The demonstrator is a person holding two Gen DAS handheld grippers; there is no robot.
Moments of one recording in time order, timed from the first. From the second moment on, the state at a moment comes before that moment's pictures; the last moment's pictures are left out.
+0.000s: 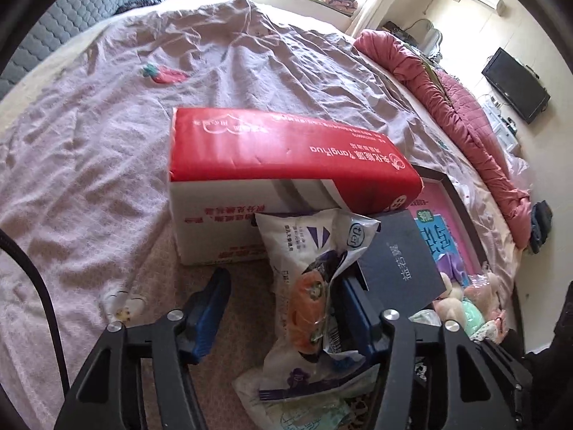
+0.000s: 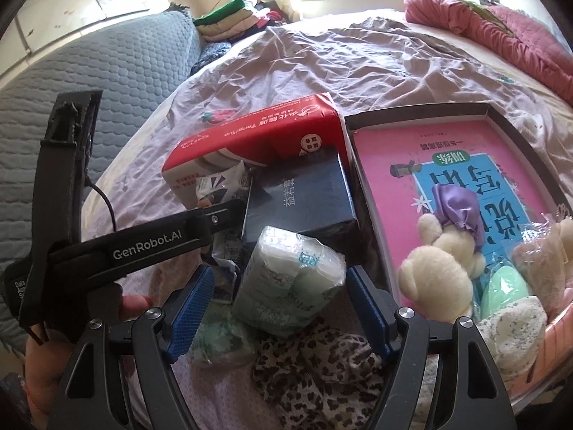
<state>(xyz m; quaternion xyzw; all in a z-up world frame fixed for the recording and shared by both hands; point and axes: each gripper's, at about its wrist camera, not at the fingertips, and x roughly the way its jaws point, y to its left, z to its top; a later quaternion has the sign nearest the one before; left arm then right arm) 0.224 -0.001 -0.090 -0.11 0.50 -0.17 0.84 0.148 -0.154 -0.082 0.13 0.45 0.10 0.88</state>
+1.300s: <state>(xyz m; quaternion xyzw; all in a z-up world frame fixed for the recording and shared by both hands) 0.153 -0.001 -0.005 -0.07 0.40 -0.16 0.90 0.118 -0.202 -0.015 0.14 0.36 0.11 0.92</state>
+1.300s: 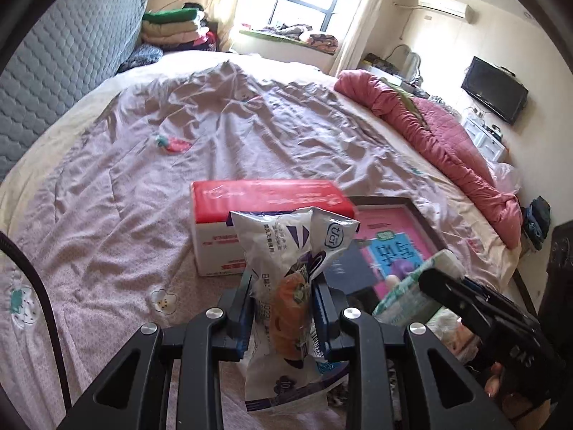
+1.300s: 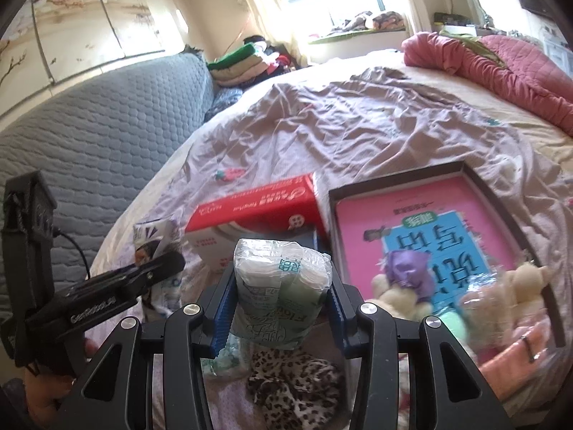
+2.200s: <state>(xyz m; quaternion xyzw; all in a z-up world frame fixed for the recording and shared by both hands) 0.097 -0.095 0.037 -0.02 0.38 -0.23 0.90 0.070 -0.303 0.029 0.17 0.31 0.06 0.93</state>
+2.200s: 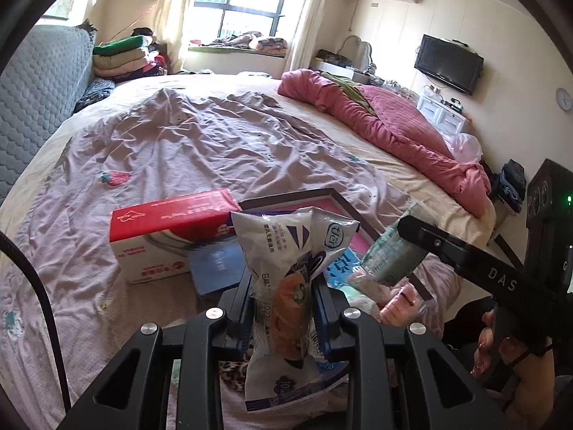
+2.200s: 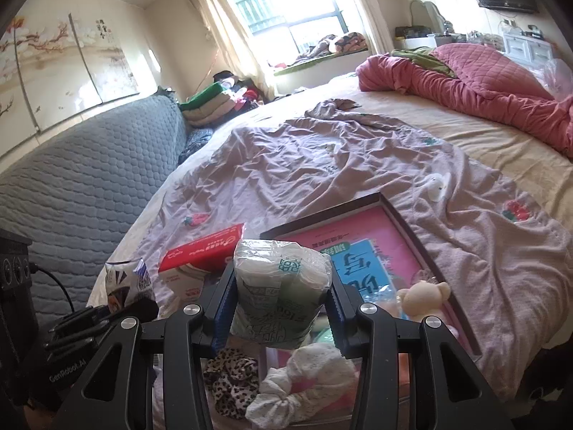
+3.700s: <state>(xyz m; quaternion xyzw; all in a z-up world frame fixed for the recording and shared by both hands) 0.077 -0.191 -0.018 0.03 0.45 -0.28 0.85 0.044 -0.370 0.021 0.19 0.33 0.03 0.92</state>
